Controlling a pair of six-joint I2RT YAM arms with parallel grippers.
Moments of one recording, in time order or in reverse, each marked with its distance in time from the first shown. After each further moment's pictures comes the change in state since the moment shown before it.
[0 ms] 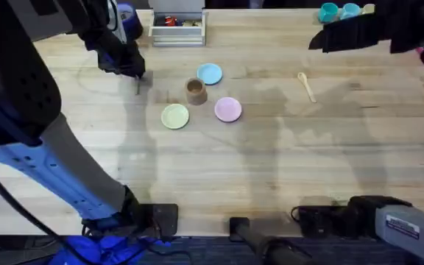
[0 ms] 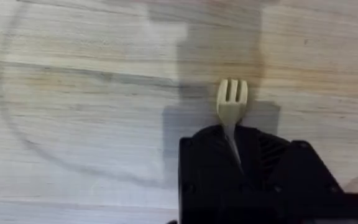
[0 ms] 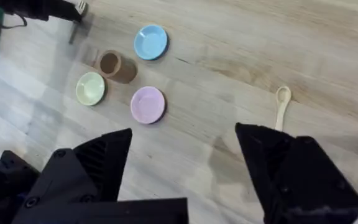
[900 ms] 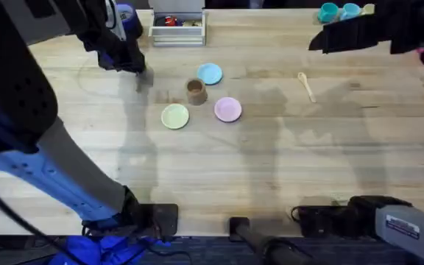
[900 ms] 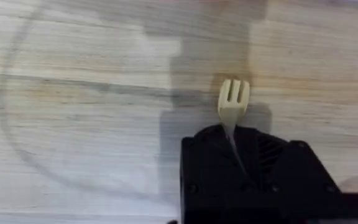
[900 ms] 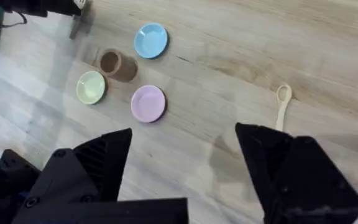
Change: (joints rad) left arm 0.000 -0.041 -0.033 0.069 0.035 0.001; right arm 0.000 0.000 0.000 -0.007 0.000 0.000
